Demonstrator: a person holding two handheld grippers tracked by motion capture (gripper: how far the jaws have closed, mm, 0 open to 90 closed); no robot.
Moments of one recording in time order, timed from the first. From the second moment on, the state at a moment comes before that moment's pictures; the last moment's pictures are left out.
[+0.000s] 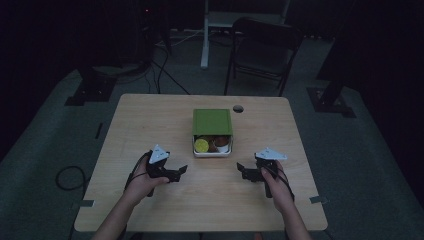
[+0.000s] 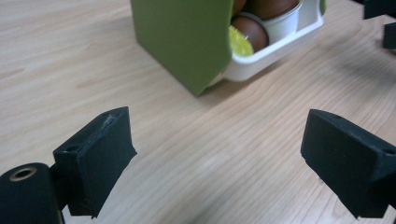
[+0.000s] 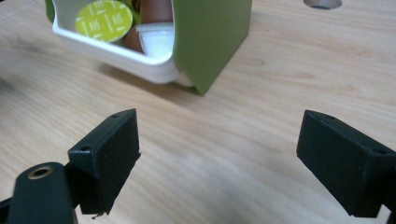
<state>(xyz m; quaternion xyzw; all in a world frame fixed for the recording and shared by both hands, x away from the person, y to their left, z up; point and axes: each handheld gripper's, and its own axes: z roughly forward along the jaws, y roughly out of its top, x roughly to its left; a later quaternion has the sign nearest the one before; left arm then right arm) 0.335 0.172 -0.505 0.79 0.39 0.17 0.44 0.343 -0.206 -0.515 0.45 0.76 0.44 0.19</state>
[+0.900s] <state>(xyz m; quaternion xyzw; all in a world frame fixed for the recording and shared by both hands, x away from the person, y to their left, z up) 0.302 0.208 -0.520 0.78 0.42 0.19 0.41 0.306 -0.230 -0.541 0.46 0.77 0.40 0.18</state>
